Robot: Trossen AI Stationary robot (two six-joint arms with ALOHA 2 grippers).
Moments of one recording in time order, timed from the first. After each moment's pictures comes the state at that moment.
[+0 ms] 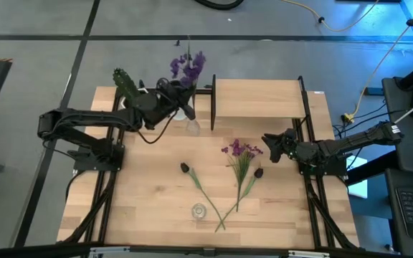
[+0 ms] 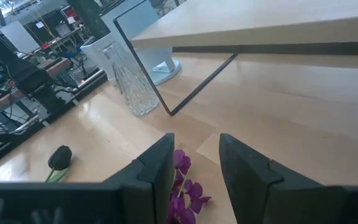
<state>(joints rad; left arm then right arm) 0.20 1.26 0.89 0.46 -0.58 -0.04 0.24 0.44 0.01 0.11 0.80 0.70</state>
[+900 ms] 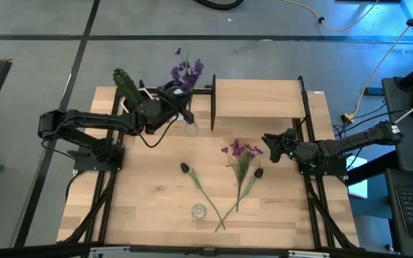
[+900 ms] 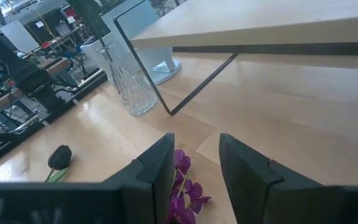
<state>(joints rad) 0.20 1.26 0.77 0.47 -0.65 -0.10 0.24 0.44 0.01 0.11 0.80 0.70</state>
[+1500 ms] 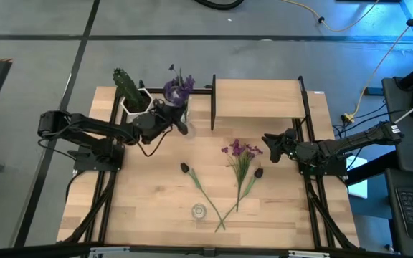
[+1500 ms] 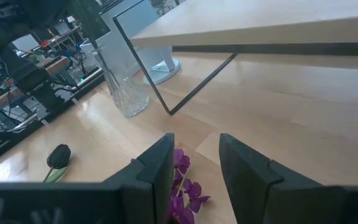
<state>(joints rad) 0.15 1.26 0.50 0.76 -0.67 -0.12 0.24 0.44 0.01 0.11 0.80 0.70</state>
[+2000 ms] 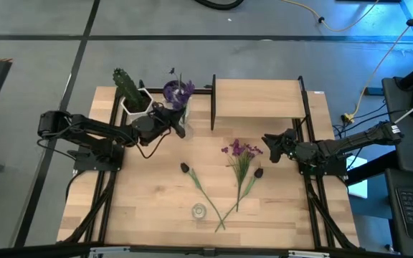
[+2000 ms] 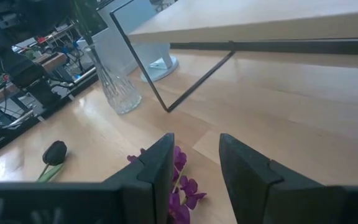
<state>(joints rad) 0.15 1.26 0.43 0.80 -0.65 -0.11 0.24 0.44 0.01 0.09 0.80 0.70</state>
